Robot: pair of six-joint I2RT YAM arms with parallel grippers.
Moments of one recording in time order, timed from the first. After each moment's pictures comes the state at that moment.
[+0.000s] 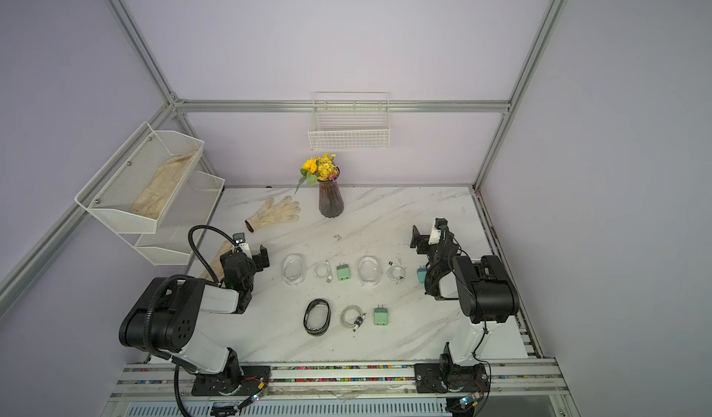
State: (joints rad) left arm -0.04 1.56 0.35 0.87 -0.38 0.00; right arm 0.00 1.76 0.47 1.19 -0.01 0.09
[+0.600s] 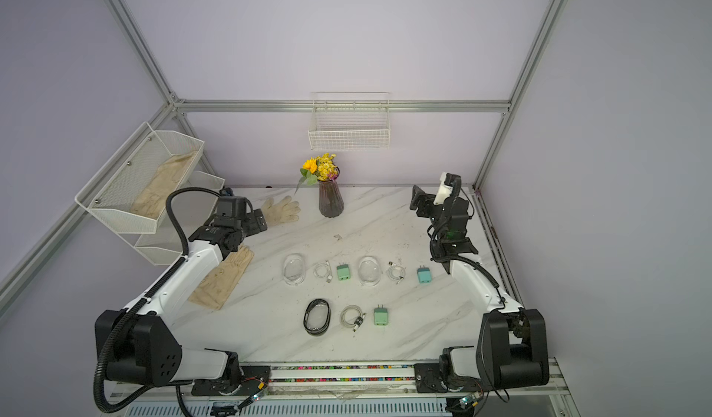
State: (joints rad) left arm -0.22 1.39 1.15 -0.63 -0.38 -0.42; right arm 0.12 1.34 0.95 0.27 -0.05 0.30
